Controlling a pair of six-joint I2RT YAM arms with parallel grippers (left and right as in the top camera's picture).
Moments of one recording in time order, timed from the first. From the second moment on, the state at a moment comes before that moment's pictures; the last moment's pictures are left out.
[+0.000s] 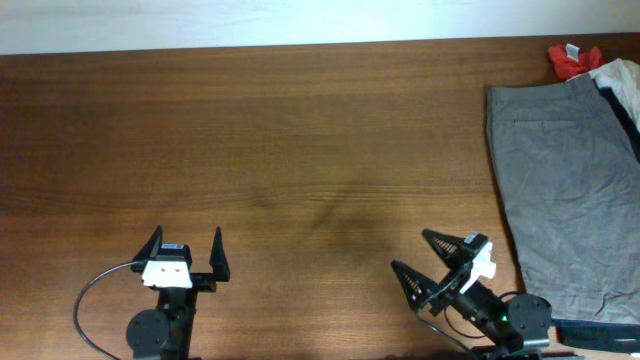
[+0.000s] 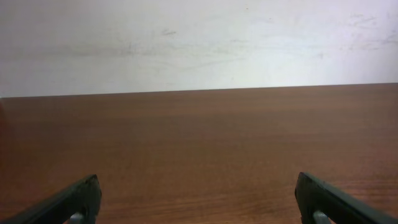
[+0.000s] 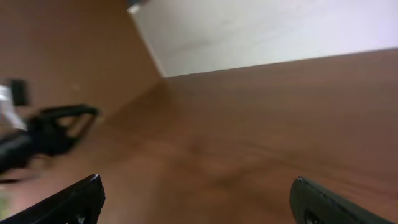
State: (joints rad) left arm 0.07 0.01 0.01 -0.06 0.12 0.01; right arm 0.02 0.01 0.01 -0.03 -0.77 0.42
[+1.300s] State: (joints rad) left arm 0.07 0.01 0.01 -0.06 0.12 0.01; right arm 0.01 1.69 1.59 -0.65 0.41 -0.11
